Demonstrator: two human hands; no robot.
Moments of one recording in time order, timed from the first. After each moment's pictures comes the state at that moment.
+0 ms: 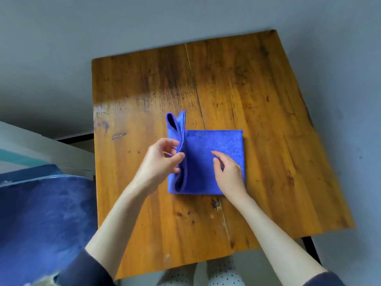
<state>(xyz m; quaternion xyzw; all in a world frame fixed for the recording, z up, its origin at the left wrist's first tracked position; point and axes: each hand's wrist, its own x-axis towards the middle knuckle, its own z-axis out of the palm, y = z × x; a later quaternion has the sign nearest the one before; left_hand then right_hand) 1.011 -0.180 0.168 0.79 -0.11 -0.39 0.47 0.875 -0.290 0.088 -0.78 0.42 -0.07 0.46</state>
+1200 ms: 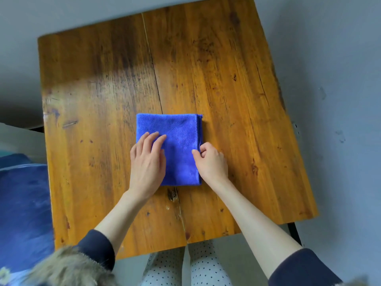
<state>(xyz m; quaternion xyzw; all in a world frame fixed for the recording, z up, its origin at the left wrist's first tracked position) 0.929 -0.229 0.071 0.90 -0.40 -0.03 0.15 0.831 -0.359 0.078 -0.76 0.47 0.07 0.43</state>
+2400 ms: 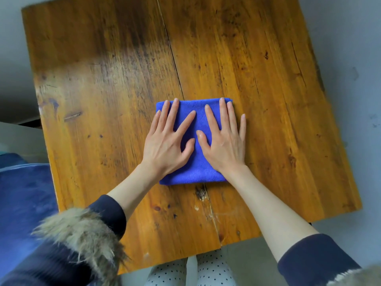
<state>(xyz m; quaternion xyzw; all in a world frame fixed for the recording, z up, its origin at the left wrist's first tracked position) 0.991 -0.229 0.035 0.84 -0.53 -0.05 0.09 0.873 -0.339 0.021 -0.93 0.34 -0.07 0.11</state>
